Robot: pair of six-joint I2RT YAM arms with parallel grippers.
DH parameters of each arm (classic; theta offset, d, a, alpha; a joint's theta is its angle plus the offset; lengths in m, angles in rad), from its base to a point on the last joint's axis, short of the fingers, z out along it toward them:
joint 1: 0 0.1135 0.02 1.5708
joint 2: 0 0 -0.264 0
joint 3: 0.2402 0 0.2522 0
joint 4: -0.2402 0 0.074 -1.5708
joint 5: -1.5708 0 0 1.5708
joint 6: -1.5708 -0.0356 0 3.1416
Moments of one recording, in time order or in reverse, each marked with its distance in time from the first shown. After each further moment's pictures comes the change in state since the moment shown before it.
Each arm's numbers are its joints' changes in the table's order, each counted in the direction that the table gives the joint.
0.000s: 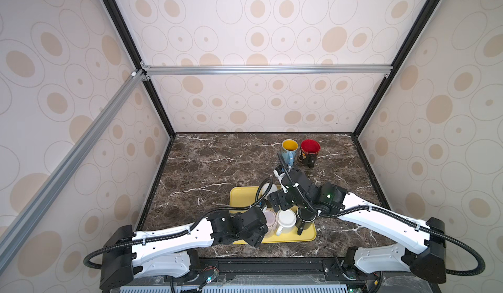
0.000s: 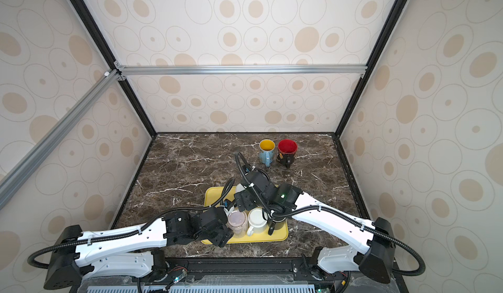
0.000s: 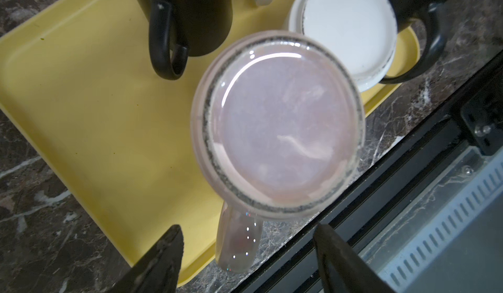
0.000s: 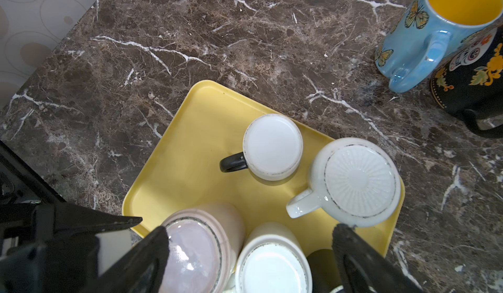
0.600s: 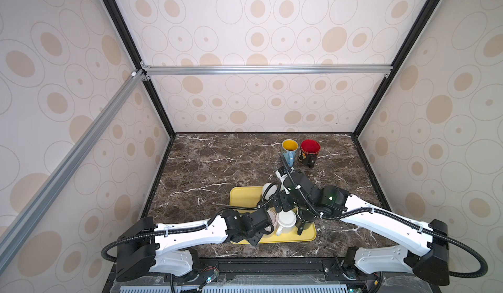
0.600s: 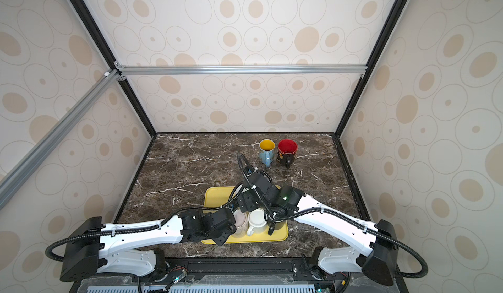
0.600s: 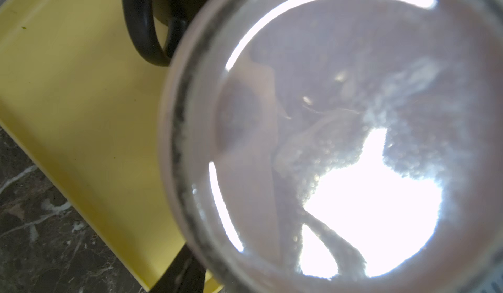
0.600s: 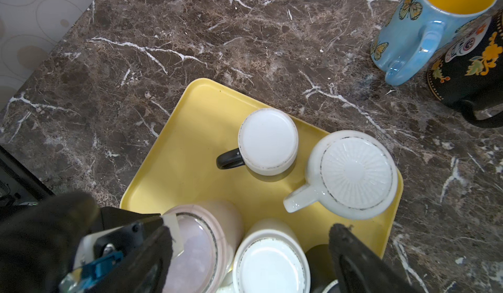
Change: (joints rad) left arm 0.024 -0.138 0.000 0.021 0.030 -0.072; right arm 0.000 0.034 -0.034 0.008 -0.010 -0.018
